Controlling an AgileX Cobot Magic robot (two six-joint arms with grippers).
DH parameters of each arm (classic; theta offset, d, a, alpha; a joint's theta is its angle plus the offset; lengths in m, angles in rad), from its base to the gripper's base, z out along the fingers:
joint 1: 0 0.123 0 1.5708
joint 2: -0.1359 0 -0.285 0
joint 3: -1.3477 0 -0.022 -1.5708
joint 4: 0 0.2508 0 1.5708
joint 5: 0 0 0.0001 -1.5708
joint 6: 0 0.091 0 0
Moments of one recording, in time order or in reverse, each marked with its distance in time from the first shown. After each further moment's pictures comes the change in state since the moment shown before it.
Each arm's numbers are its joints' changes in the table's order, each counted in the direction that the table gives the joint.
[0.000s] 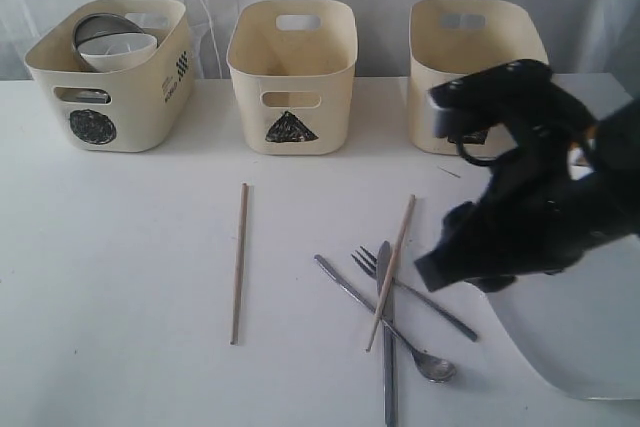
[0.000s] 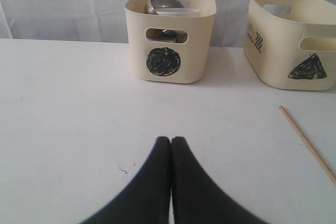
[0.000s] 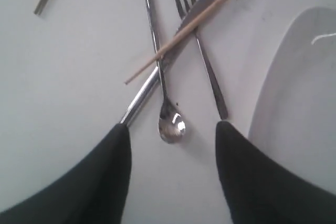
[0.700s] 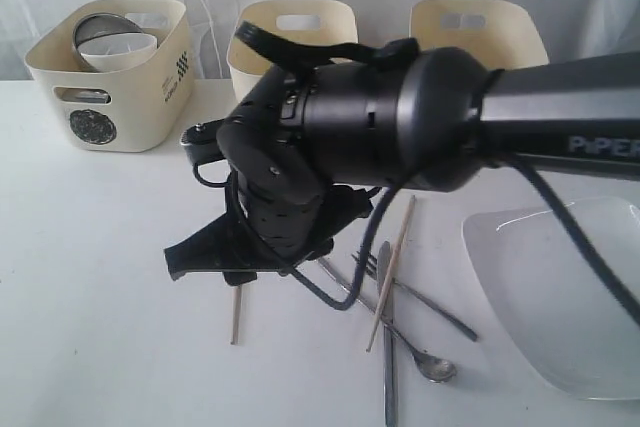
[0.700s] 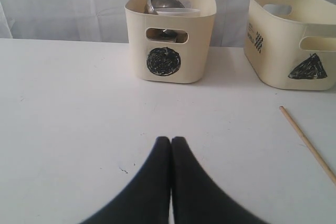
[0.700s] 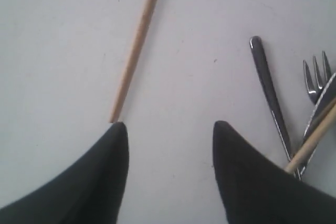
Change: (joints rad) left arm 0.000 0.000 0.000 0.000 -0.002 0.000; right arm 0.355 -0.647 0.490 -0.302 -0.002 0.676
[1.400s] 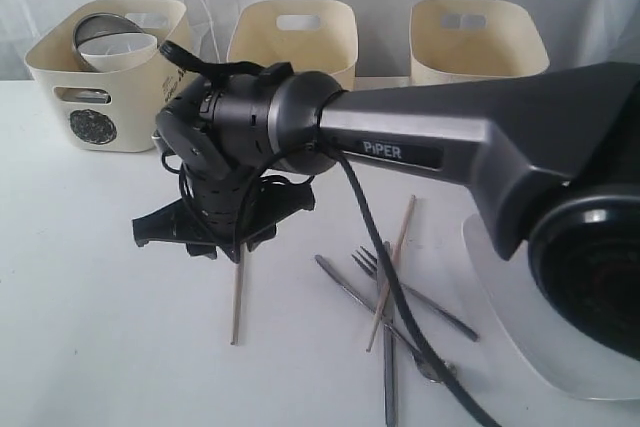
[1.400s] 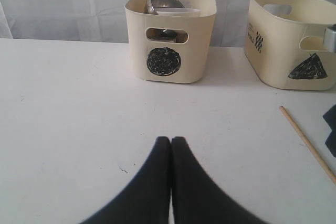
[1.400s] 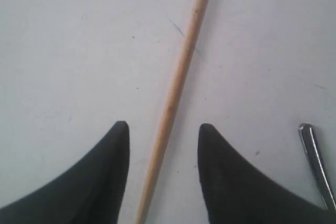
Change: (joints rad) left arm 0.000 0.000 0.000 0.000 0.000 0.000; right arm -0.041 -0.317 0.374 0.042 -0.082 0.027
